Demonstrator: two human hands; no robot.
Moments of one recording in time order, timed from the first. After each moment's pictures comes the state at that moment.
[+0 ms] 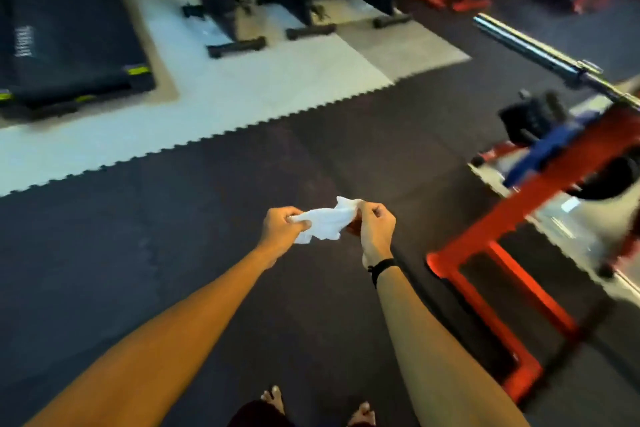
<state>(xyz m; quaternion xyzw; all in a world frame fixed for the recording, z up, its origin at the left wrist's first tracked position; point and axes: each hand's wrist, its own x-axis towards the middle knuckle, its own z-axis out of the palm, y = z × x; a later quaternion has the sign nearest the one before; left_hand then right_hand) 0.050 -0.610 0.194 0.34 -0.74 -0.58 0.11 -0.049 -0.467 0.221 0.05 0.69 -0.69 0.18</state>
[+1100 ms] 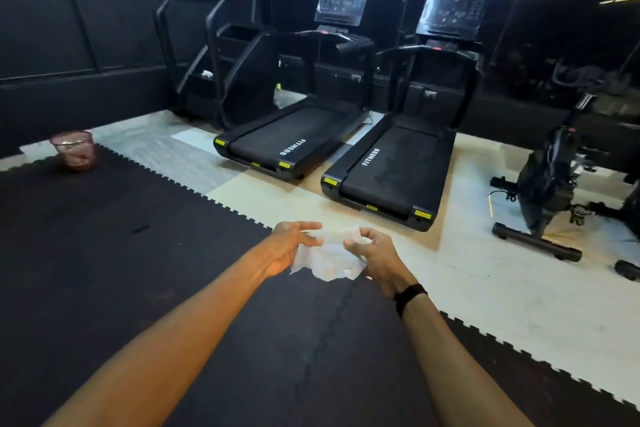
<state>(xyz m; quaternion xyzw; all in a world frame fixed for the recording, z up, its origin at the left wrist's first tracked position) 0.255 -1.108 0.344 0.47 -0.38 -0.67 0.43 0.056 -1.095 0.346 -0.46 0.51 -0.43 0.58</state>
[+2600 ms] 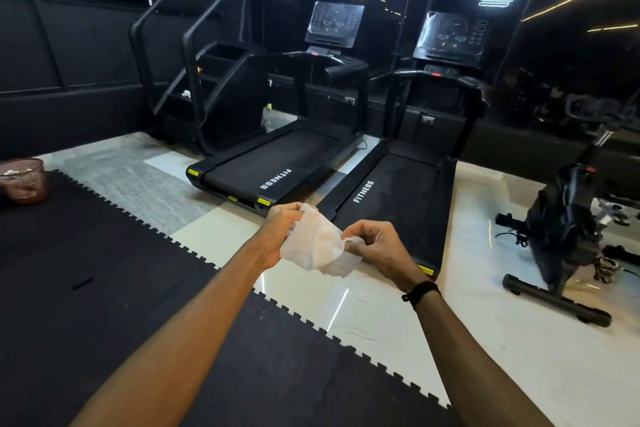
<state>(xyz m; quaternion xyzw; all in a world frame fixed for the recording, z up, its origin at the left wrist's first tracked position) 0.207 -1.467 0.396 0.46 -0.46 -0.57 0.50 -0.010 -1.457 0.396 -0.70 0.44 -0.39 0.41</state>
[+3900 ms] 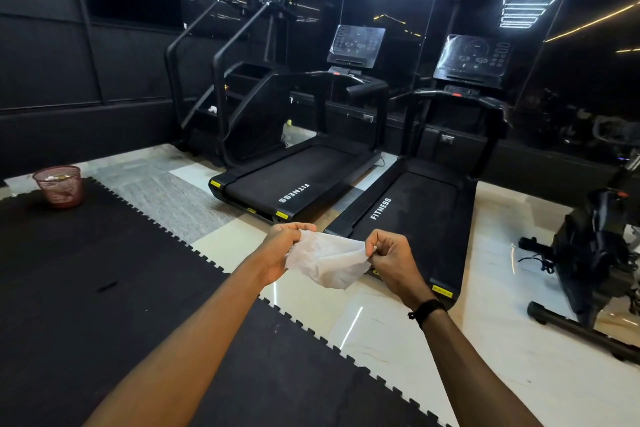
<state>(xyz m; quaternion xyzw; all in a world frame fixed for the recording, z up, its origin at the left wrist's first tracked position) 0.242 -1.439 0.402 0.51 -0.39 -0.57 0.51 0.019 -1.452 0.397 -0.70 0.42 -0.46 0.36</state>
